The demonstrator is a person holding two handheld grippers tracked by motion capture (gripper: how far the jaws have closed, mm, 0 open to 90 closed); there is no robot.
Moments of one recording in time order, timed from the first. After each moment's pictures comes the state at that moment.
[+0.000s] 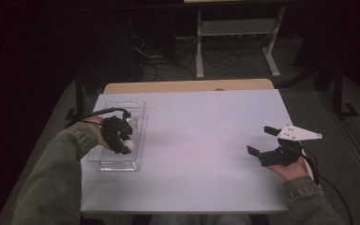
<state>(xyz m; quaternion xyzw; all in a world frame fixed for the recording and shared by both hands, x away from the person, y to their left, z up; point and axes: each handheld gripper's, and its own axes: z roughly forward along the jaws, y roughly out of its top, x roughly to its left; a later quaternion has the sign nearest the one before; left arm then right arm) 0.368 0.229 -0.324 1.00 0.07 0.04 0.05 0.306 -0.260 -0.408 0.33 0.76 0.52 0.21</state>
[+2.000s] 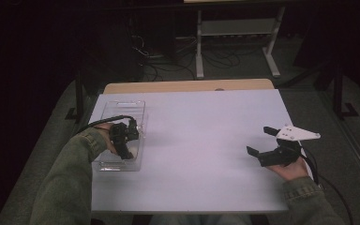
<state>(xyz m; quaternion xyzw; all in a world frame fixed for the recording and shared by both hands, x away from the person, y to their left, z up) 0.384 0.225 -0.372 0.99 0.11 0.07 0.01 0.307 -0.260 -0.410 0.33 0.76 0.51 0.21</state>
